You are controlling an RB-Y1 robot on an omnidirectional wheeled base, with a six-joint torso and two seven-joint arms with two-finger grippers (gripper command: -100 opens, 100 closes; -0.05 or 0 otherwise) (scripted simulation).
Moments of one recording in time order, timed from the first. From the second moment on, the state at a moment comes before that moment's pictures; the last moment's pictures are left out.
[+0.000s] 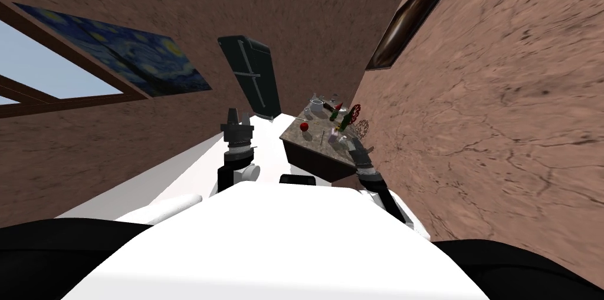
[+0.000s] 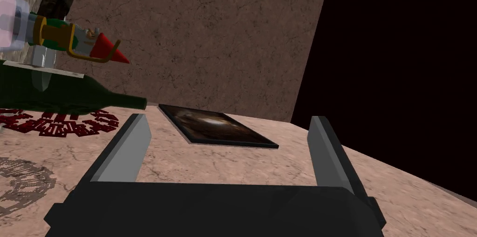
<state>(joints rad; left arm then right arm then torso) 0.52 0.05 -0.06 -2.36 0.10 -0.52 -0.12 0.69 -0.52 -0.06 -2.15 -0.10 -0.54 0.04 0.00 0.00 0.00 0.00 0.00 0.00</state>
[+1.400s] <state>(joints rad) 0.52 0.05 -0.06 -2.36 0.10 -0.52 -0.12 0.85 -0.91 -0.05 -1.94 -0.07 -0.43 -0.01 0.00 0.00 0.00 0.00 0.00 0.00</state>
